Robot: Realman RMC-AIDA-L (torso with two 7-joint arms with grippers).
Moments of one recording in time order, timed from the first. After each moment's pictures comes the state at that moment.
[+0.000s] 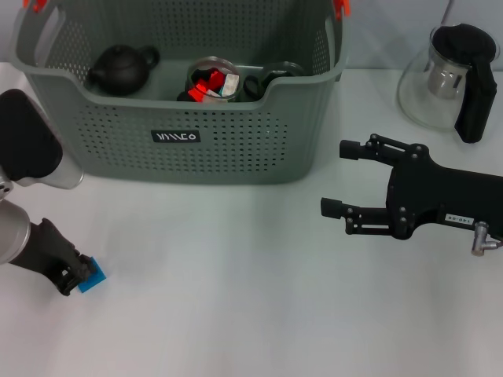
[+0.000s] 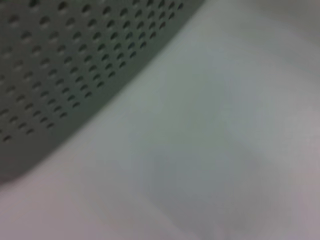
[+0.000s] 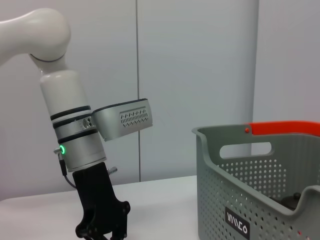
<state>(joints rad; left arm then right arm) -0.31 -2.18 1.22 1.45 2.77 1.50 -2.11 0.40 2.09 -1.06 -0.77 -1.60 -1.51 1.15</state>
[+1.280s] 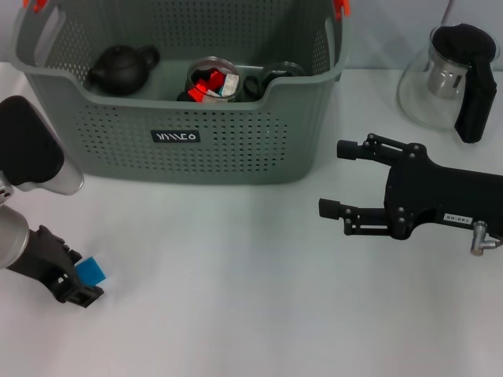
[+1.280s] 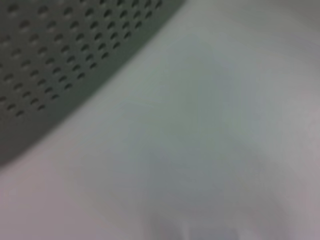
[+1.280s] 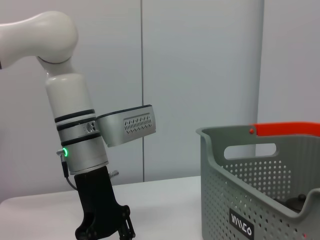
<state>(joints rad) -0.32 -2.18 1.22 1.43 2.80 1.51 -2.12 0.41 2.09 -1.06 -0.77 -1.60 -1.52 1.15</state>
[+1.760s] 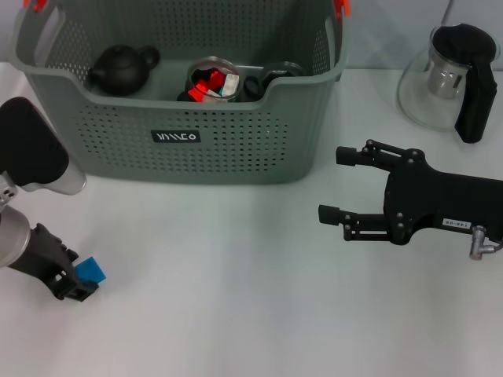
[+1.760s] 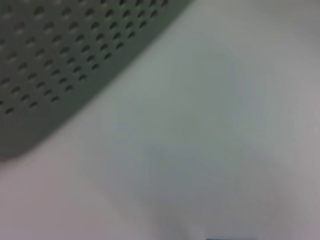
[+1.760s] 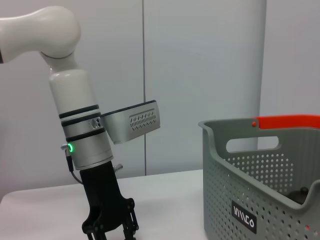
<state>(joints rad) -0.32 -2.18 1.24 1.41 2.83 1.47 -2.14 0.41 2.09 -1.06 -0.77 -1.62 -1.52 1.15</state>
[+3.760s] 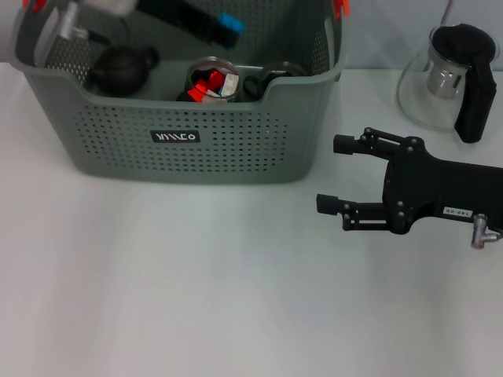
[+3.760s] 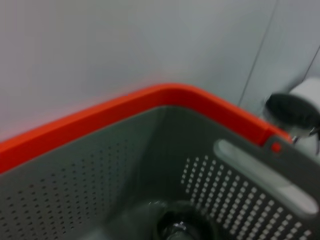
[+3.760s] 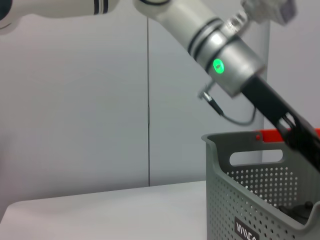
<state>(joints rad) -0.98 -2.00 0.92 0.89 2.47 1.23 -2.31 0.43 2.09 -1.04 -0.78 -1.62 -1.54 1.18</state>
